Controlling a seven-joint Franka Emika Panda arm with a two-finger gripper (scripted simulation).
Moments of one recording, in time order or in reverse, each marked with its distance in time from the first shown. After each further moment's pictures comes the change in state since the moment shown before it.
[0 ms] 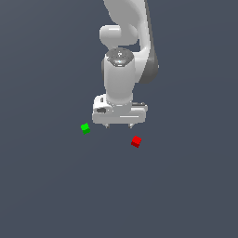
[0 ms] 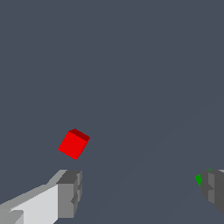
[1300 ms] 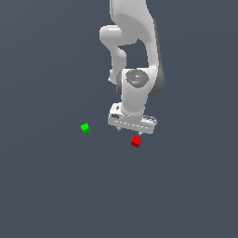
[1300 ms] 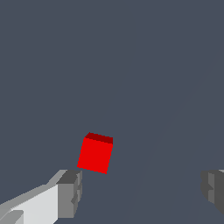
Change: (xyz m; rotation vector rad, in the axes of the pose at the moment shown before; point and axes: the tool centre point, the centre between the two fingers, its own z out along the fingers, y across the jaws) arm -0.017 -0.052 0.064 -0.002 -0.020 0.288
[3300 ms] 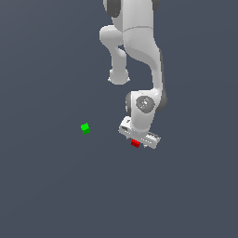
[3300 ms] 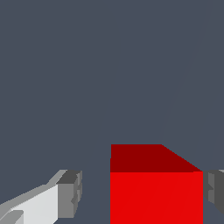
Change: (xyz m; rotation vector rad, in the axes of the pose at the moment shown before) arm -0.012 -0.042 0.100 0.000 -0.018 0.229
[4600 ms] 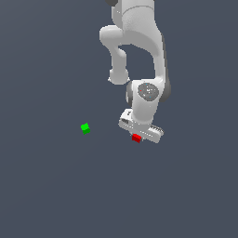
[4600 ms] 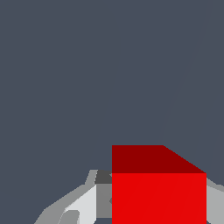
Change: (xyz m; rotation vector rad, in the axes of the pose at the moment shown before) arm -0.001 0.000 -0.054 0.001 0.000 0.000
